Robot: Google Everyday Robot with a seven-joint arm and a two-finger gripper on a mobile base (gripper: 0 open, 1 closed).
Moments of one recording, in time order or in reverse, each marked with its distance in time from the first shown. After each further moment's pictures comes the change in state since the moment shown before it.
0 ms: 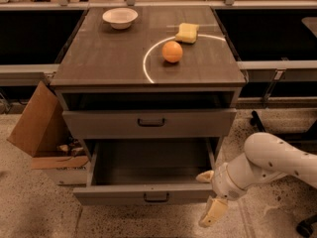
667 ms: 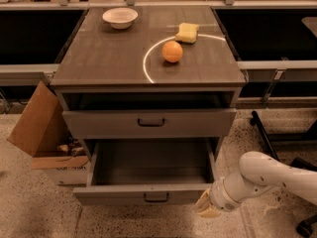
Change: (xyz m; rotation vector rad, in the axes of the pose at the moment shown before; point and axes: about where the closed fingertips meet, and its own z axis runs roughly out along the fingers) arm 0.052 -0.014 0.064 -0.015 -0.007 -0.001
